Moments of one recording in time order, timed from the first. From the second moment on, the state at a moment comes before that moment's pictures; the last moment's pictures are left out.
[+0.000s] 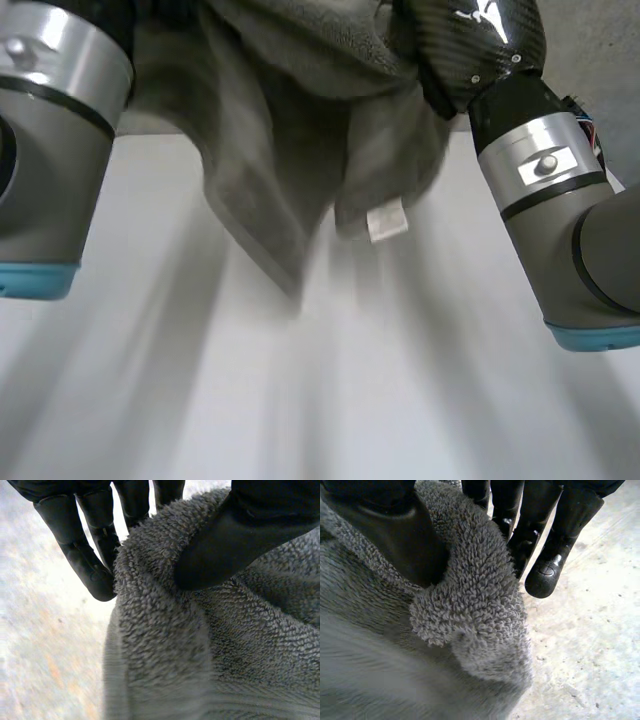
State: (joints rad) left arm 4.17 -1.68 -1.27 3.47 -1.62 3.40; right arm 2.10 -1.43 1.53 -0.65 1.41 2.67; left_hand 1.43 1.49 1.54 1.51 1.48; right_hand 1.26 1.26 1.31 1.33 1.11
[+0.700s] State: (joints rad) left arm 4.13 -1.51 -2.13 3.42 -1.58 3.41; right arm 1.98 -1.51 1.52 0.34 1.25 2.61; left_hand 1.44 1.49 1.54 1.51 1.48; right_hand 0.40 0.41 0.40 0.38 0.17
